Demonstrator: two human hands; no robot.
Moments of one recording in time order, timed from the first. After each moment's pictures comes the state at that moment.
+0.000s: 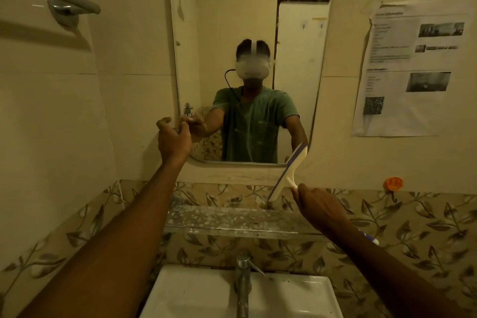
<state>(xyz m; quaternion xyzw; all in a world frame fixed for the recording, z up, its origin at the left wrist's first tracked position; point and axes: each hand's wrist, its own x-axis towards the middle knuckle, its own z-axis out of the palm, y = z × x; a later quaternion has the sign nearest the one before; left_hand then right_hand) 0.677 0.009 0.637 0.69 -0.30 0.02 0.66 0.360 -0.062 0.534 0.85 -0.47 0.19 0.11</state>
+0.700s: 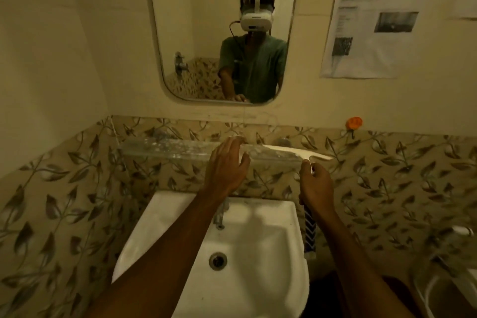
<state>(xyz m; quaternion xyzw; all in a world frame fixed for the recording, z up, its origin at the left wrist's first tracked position) 0.468 0.087 0.480 0.68 -0.61 0.09 0.40 0.269 0.045 0.470 0.60 -0.56 0.48 -0.31</state>
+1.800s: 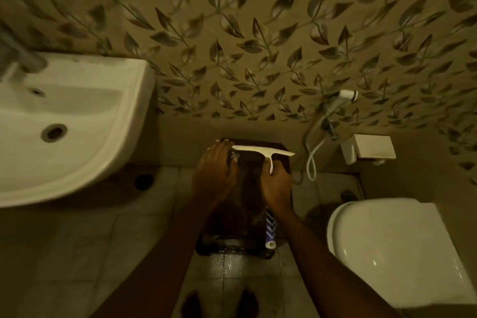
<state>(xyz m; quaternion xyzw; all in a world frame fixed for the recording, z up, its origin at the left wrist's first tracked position) 0.013 0.036 0.173 0.74 -0.59 -0.13 0.29 -0.126 -0.005 0.173 0.55 -0.71 0.25 -0.36</state>
